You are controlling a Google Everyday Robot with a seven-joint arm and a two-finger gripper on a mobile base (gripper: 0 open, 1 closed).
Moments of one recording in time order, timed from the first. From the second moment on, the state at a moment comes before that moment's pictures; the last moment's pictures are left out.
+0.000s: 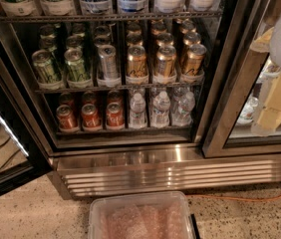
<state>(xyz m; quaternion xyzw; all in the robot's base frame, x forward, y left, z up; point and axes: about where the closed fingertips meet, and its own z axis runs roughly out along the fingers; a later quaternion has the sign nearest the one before) 0.438 -0.217 0.976 -0.60 0.78 -0.03 0.16</state>
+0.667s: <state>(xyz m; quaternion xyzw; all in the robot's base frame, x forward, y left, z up) 0.433 -0.223 0.951 -0.58 0.80 -0.02 0.19</state>
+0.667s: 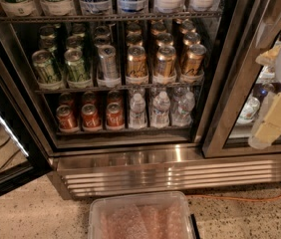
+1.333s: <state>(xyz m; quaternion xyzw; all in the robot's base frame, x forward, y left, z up) 0.434 -0.207 0.815 -0.51 0.82 0.10 0.25</state>
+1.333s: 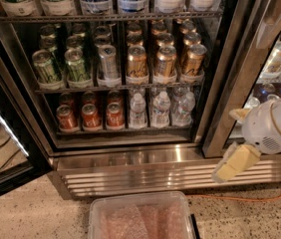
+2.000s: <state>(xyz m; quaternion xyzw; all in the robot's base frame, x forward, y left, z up) 0.421 -0.182 0.776 -0.38 0.85 0.16 0.32</state>
